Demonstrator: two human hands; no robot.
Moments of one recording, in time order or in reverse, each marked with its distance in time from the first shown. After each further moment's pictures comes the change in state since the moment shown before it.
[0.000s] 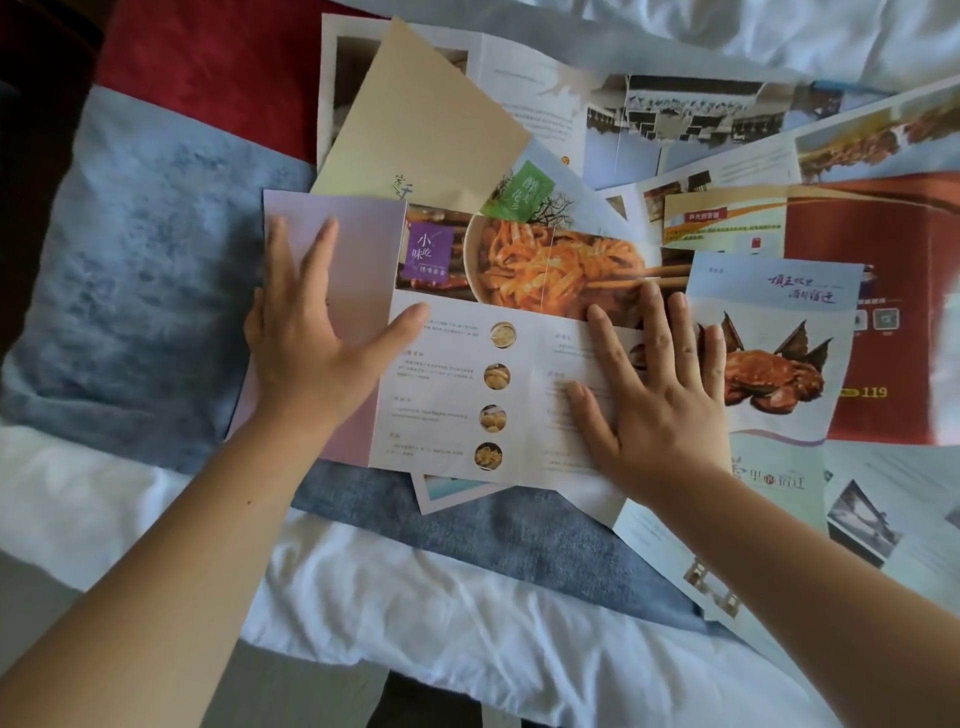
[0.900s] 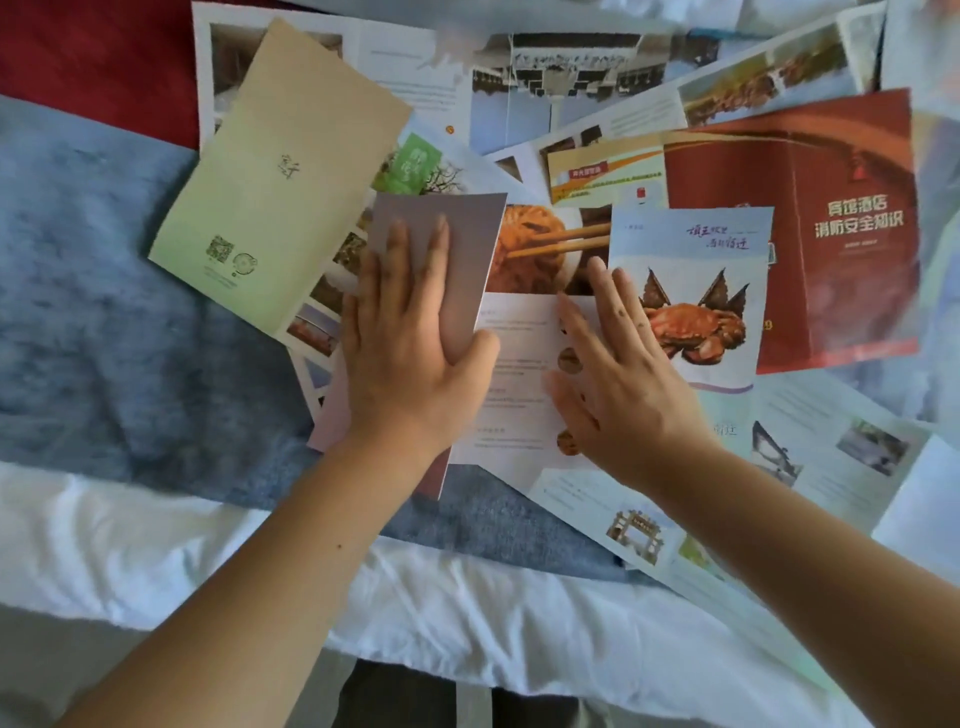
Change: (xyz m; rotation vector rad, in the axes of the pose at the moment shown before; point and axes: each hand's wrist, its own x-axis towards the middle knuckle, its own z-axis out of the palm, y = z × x) left_hand -0.063 0.123 0.060 0.057 -0.196 0.155; right_hand -0.025 0.040 -0.033 0.228 -0.065 -0.098
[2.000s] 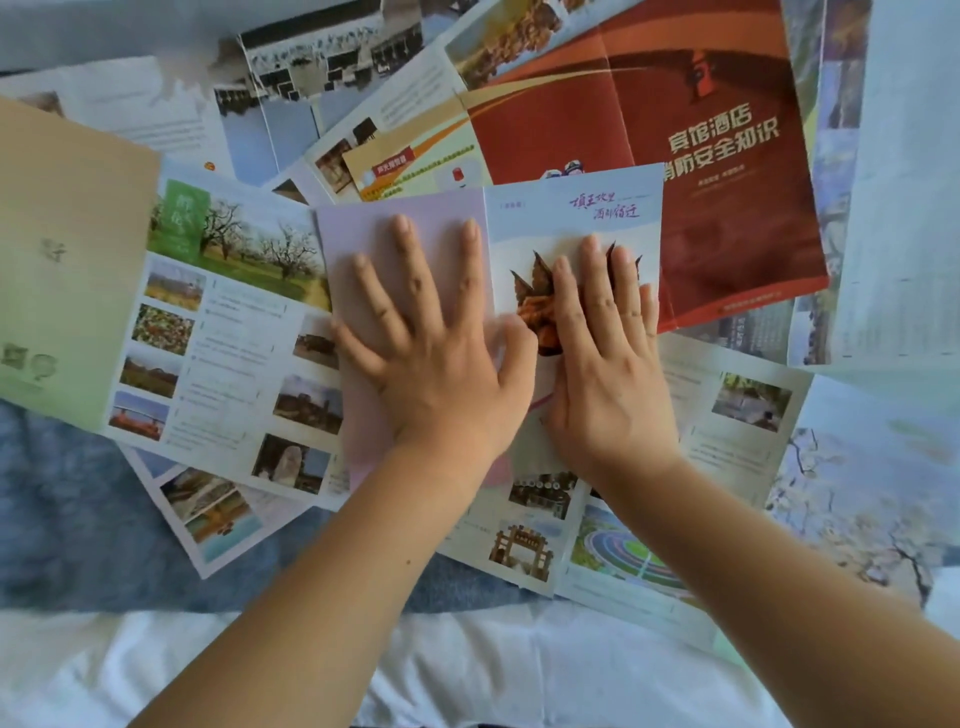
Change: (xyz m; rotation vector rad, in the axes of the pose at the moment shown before) left_hand 0.009 0.116 0.117 0.439 -0.028 0.098; right_hand -0.032 0.086 0.011 0.195 0.355 0.244
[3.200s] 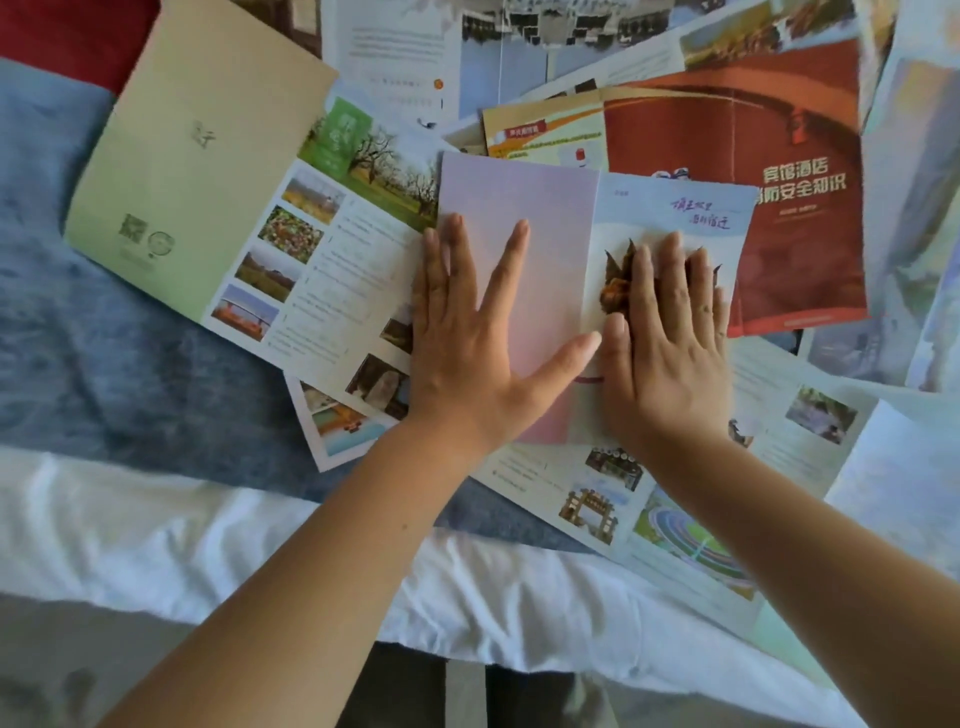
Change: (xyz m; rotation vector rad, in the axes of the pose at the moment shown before) left_hand -0.034 -0.119 -0.008 -0.458 0.074 0.099; right_hand -0.003 -0.064 0.027 -0.265 -0.105 0.031
